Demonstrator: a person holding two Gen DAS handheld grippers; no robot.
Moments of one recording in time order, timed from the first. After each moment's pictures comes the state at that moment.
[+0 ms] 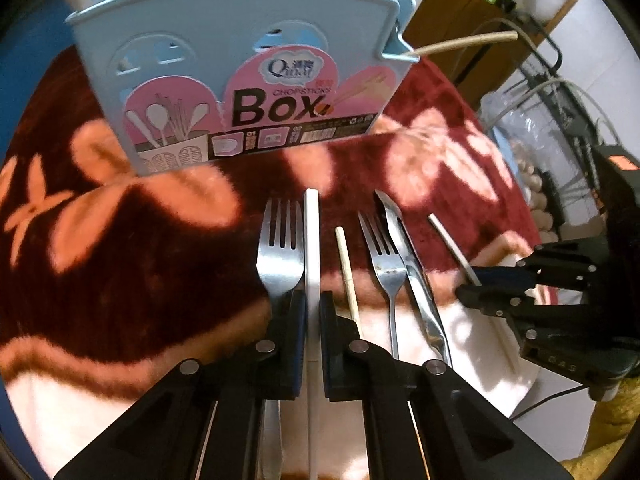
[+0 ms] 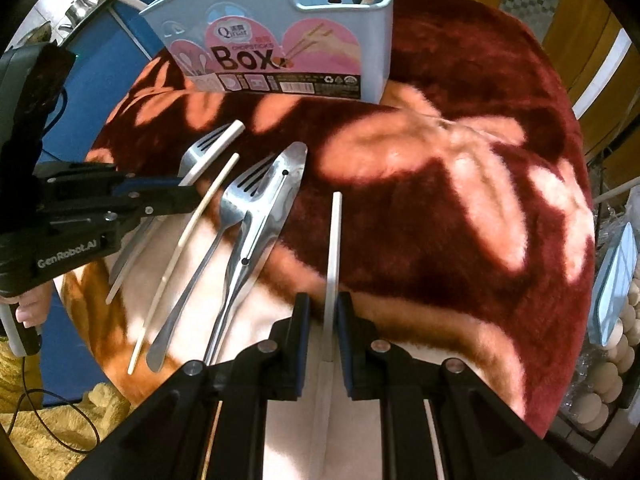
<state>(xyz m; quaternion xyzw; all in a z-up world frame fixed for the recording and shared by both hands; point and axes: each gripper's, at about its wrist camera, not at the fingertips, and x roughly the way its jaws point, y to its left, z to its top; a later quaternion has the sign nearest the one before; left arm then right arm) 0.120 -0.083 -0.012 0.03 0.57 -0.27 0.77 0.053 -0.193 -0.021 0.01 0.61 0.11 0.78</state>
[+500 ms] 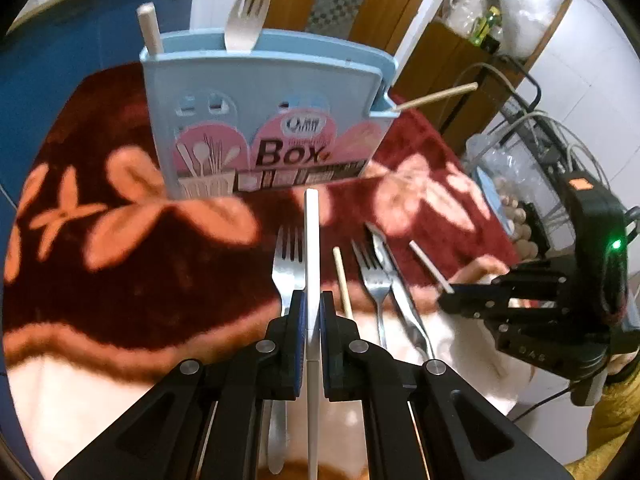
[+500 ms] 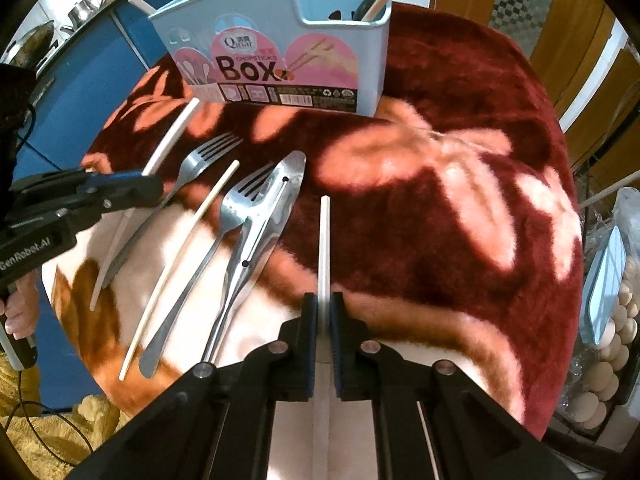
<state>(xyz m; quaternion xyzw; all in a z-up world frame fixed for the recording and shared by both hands) 0.099 -0.057 0.016 0.00 0.50 -0.28 0.82 0.043 -0.185 -0.019 0.00 0.58 0.09 0.81</state>
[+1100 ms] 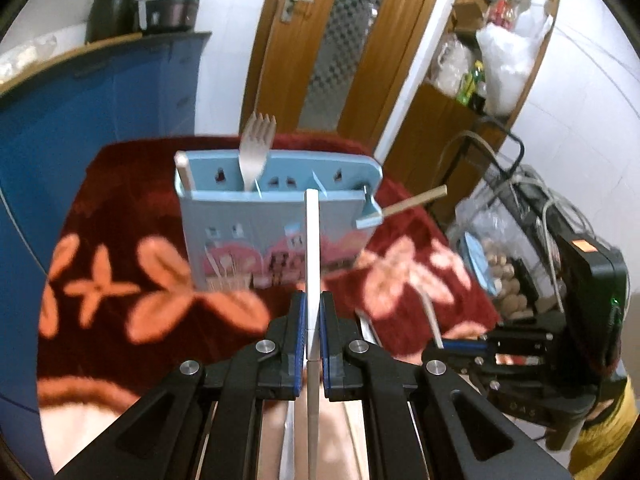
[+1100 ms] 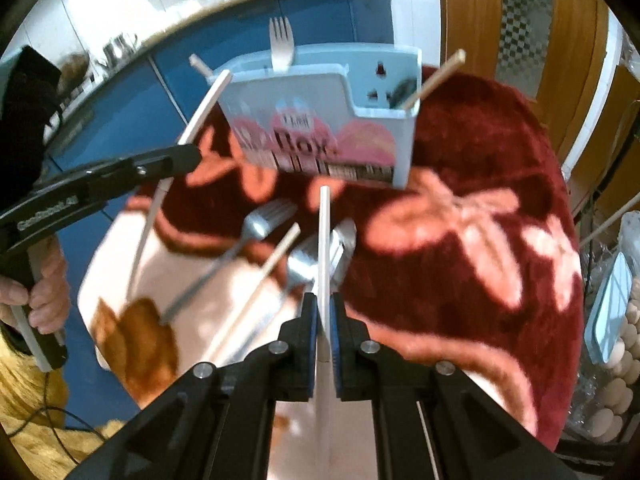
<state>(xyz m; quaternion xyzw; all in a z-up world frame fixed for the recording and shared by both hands) 0.104 -0.041 0.077 -0.03 0.39 -0.28 0.88 0.028 -0.174 0.027 0.04 0.48 0.13 0.87</state>
